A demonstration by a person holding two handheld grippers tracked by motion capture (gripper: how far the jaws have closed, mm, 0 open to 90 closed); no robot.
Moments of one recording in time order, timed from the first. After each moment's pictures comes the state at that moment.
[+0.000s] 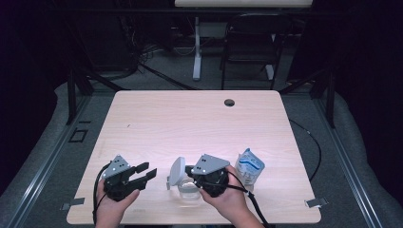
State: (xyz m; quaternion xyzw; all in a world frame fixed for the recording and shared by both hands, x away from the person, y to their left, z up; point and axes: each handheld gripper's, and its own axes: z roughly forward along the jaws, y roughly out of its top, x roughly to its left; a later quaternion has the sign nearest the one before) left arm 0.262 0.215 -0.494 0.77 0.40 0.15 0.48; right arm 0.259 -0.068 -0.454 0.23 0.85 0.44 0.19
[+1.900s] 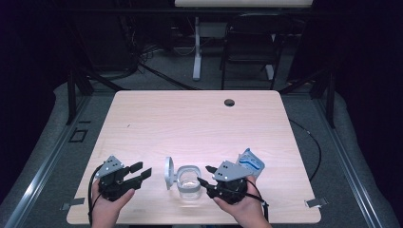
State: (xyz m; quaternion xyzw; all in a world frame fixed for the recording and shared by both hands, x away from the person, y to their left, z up) left arm 0.263 0.229 -0.498 0.75 0.43 0.14 0.48; right arm 0.244 -0.113 -0.470 0.27 0.82 0.46 0.20
